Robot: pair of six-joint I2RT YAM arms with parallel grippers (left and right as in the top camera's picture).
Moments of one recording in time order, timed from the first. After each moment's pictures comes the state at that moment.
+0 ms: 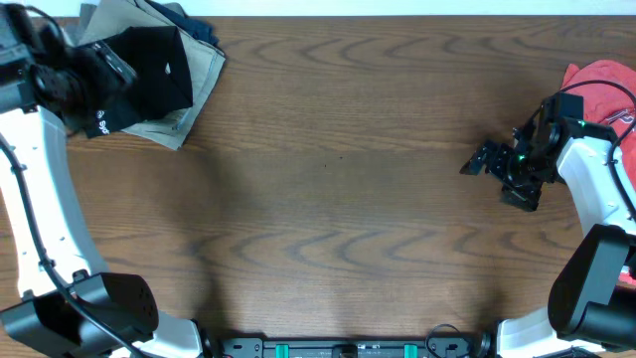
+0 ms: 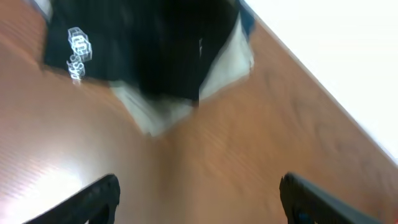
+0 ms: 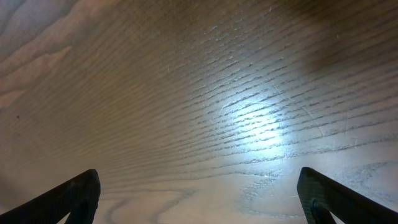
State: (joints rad) left arm 0.37 1.69 1.83 -1.17 0.31 -0.38; right arm -0.22 1.71 1.18 -0.98 -0.32 0.33
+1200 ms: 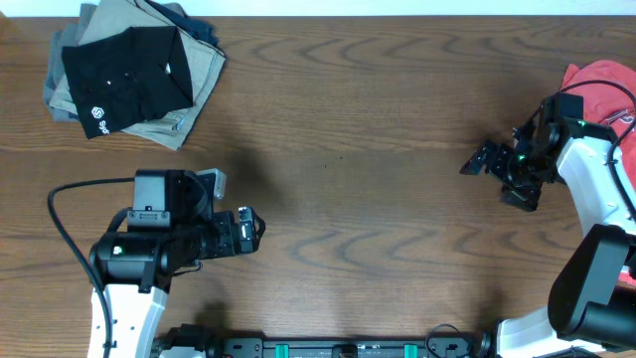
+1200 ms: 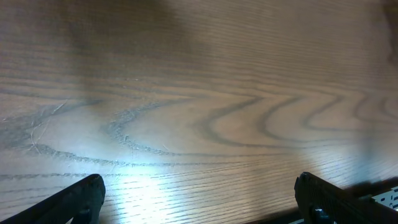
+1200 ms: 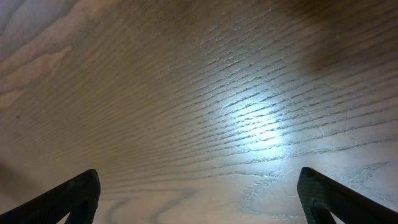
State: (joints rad) left arm -0.05 0.96 0.89 -1.10 0.39 -0.20; right arm -0.22 1.71 1.18 -0.98 -0.32 0.33
